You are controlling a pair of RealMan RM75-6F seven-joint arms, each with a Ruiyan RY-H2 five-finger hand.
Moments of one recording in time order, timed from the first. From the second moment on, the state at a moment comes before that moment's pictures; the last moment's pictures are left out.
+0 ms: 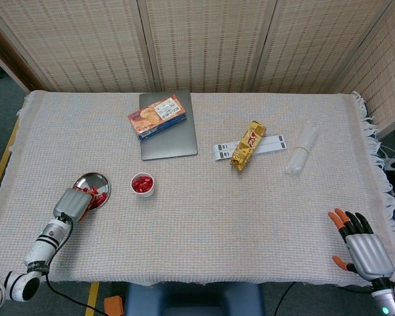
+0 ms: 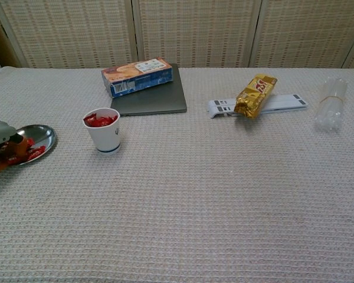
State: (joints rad) left arm -0.60 -1.42 0.02 -1.22 1.20 0.89 0.44; right arm 0.06 -1.07 -0.07 -1.67 -1.53 1.33 -0.15
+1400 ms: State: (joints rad) left arm -0.79 -1.46 -0.16 -1.48 1.16 0.93 0.57; right arm 0.06 -1.06 -0.05 -1.67 -1.50 1.33 -0.12
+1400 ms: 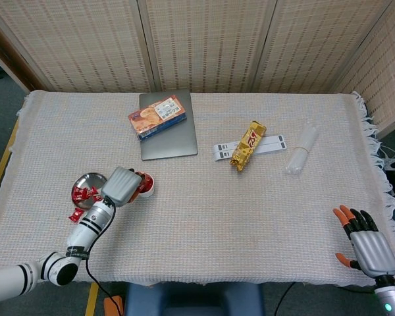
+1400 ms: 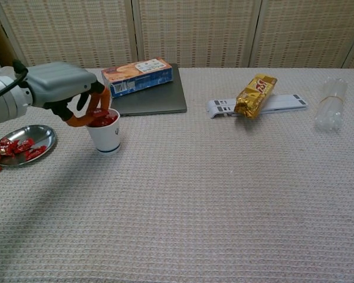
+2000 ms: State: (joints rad) left arm -0.82 -1.46 -0.12 -1.50 1.12 0.94 0.66; right arm 0.06 -1.06 -0.05 -1.67 -1.50 1.33 -0.12
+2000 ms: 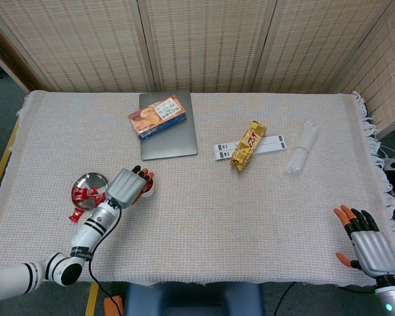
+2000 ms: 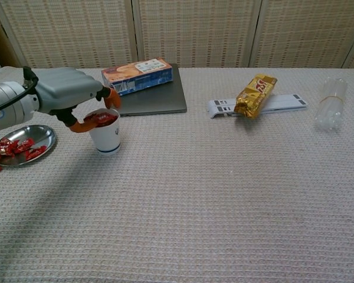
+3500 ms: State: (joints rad) left arm -0.38 -1.52 0.09 -1.15 1.31 1.27 0.47; right arm 0.05 -1.05 -0.09 -1.67 -1.58 1.36 -0.10
